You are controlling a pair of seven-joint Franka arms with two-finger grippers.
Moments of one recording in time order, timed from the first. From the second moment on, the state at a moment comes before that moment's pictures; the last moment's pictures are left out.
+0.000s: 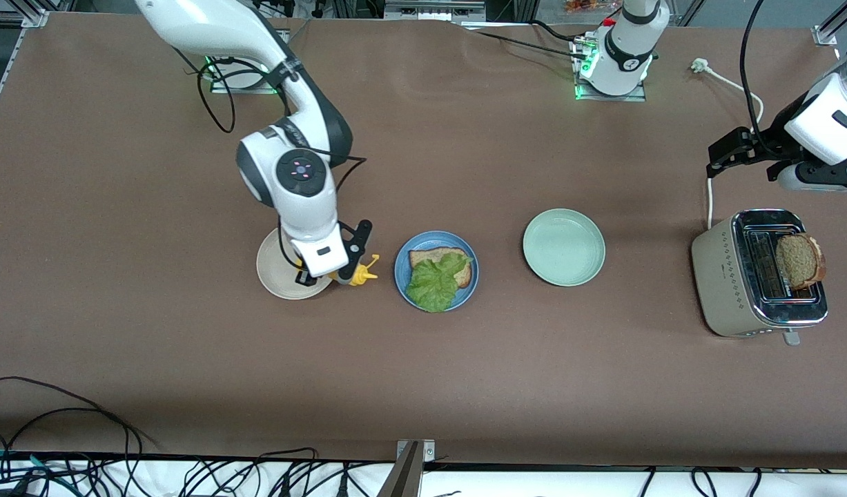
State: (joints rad) left arm 0.01 0.01 -0.07 -1.60 -0.02 1.56 -0.03; right arm 0.45 0.55 0.09 -1.57 -0.30 2.15 -0.60
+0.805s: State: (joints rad) left arm 0.01 0.01 -0.07 -1.60 -0.02 1.56 -0.03; right arm -0.02 0.45 0.35 -1.63 0.00 2.04 -1.06
